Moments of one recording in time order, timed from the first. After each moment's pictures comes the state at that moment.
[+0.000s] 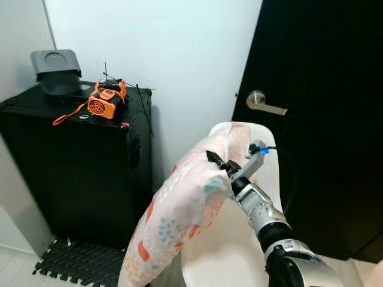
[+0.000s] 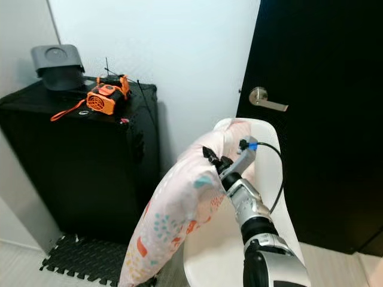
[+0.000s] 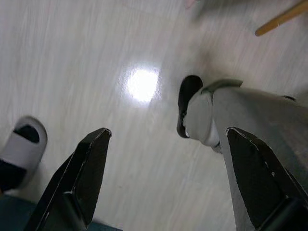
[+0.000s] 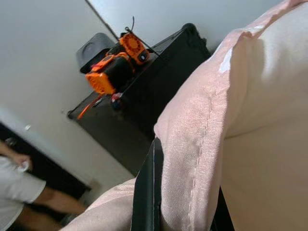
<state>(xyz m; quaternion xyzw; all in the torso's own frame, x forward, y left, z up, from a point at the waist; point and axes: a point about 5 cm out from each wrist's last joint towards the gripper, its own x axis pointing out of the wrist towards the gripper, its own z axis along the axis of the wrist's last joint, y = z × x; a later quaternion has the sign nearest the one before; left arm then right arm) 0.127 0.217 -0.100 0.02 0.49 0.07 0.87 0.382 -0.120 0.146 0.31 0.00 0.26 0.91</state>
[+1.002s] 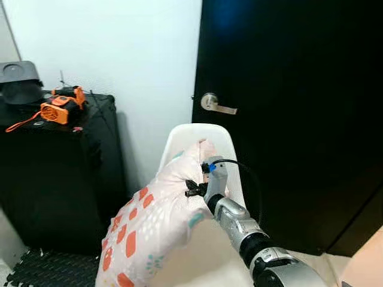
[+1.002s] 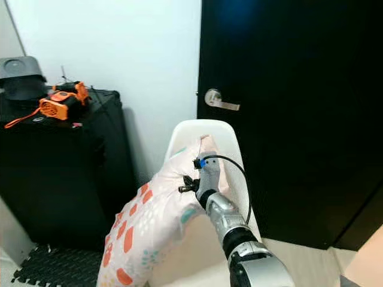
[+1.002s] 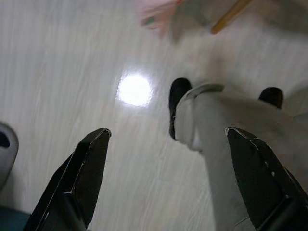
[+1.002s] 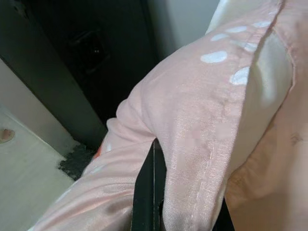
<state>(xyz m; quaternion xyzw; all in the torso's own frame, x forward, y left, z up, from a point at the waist) 0.126 0.212 -0.101 0.02 0.49 0.08 0.86 0.374 -0.077 0.111 0.06 0.11 0.23 0.97</state>
